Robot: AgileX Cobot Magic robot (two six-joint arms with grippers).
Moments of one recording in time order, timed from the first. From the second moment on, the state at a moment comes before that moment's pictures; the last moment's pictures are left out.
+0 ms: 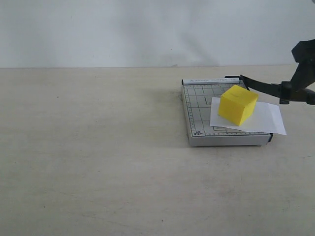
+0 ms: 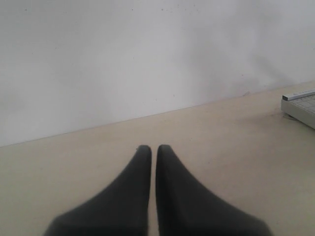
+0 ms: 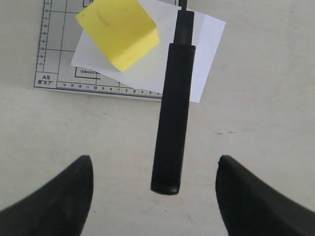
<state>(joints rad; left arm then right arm) 0.00 0.00 0.00 0.15 0.13 0.65 0.00 1.41 -1.20 0.19 1.05 -0.17</state>
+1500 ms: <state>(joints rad) 0.00 0.00 0.00 0.15 0.13 0.65 0.00 1.54 -1.15 0.19 0.92 -0.22</state>
